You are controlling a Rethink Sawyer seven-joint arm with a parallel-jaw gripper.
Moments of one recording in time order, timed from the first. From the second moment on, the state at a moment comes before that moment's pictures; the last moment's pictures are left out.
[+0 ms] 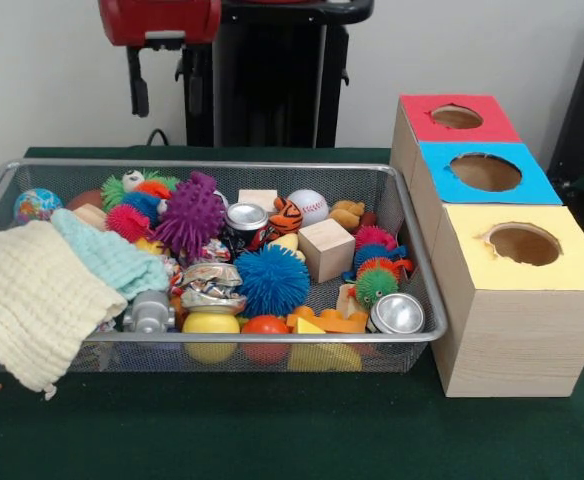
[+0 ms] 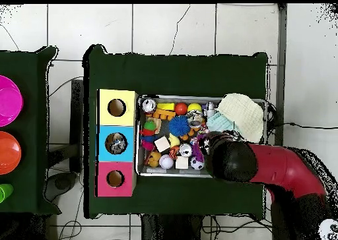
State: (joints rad) arm -0.73 -0.96 0.38 1.87 -0.36 0.60 1.28
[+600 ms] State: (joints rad) arm -0.58 -0.90 0.37 1.87 -0.36 0.41 1.28
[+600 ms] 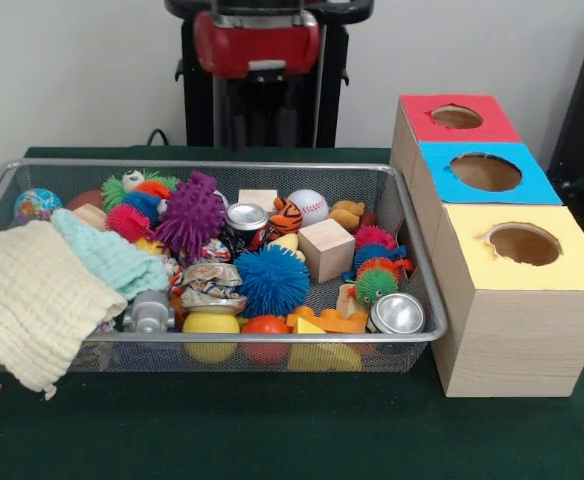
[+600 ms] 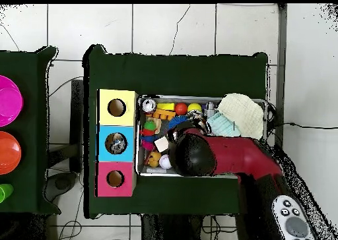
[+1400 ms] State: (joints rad) arm -0.35 -0.78 0.31 1.86 -0.25 0.19 1.29
